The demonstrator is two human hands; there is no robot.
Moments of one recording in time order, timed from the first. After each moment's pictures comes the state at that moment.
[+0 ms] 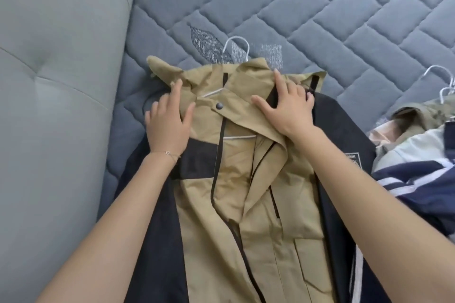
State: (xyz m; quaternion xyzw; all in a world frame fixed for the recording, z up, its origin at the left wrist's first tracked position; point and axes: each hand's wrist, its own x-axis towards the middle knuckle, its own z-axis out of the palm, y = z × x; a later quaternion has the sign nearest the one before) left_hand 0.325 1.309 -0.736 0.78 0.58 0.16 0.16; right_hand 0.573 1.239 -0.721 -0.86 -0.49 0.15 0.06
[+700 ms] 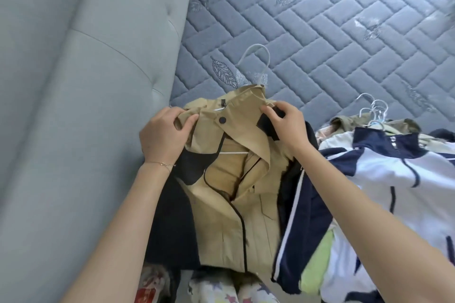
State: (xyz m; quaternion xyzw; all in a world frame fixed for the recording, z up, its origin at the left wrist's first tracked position) left_hand 0.251 1.192 -0.481 0.75 0.60 0.23 0.14; right_hand 0.515 1.133 -0.492 -0.79 -0.43 0.28 0.34
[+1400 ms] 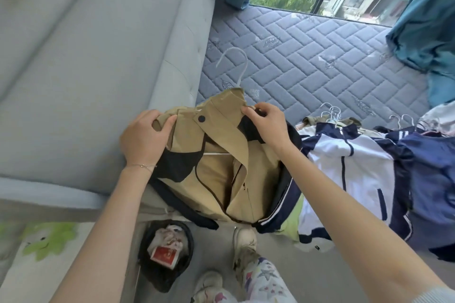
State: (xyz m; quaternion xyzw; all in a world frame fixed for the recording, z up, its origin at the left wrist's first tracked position) left_hand 0.100 1.030 -0.246 0.71 0.62 0.30 0.12; right_hand 0.369 0.979 -0.243 -0.75 -0.46 0.29 0.39
